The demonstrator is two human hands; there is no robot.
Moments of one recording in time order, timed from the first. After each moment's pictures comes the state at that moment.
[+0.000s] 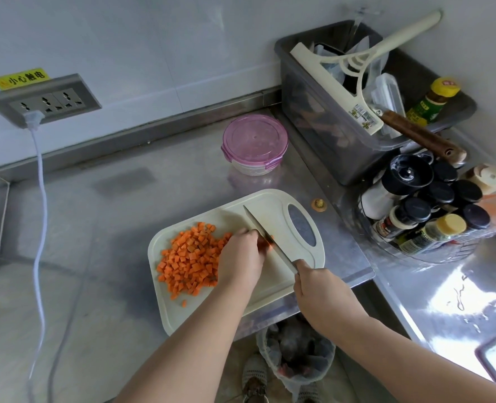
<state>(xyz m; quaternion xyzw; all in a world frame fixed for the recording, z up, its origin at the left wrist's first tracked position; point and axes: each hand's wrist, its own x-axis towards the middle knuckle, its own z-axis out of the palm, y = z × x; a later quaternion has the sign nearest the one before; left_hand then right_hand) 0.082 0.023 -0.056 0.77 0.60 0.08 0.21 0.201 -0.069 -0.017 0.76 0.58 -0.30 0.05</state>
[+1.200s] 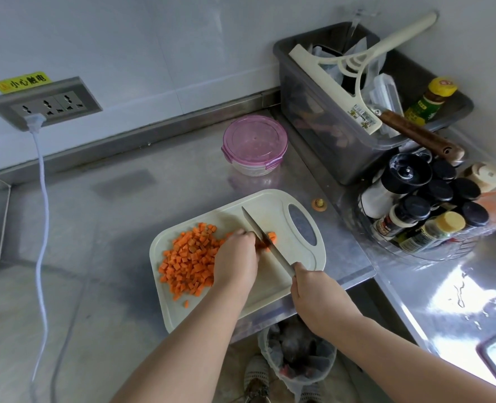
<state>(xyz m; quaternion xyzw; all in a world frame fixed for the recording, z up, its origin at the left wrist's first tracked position) 0.074 0.024 -0.049 0.79 0.59 0.02 0.18 0.194 -0.069 -0.024 0.76 0.56 -0.33 0.03</state>
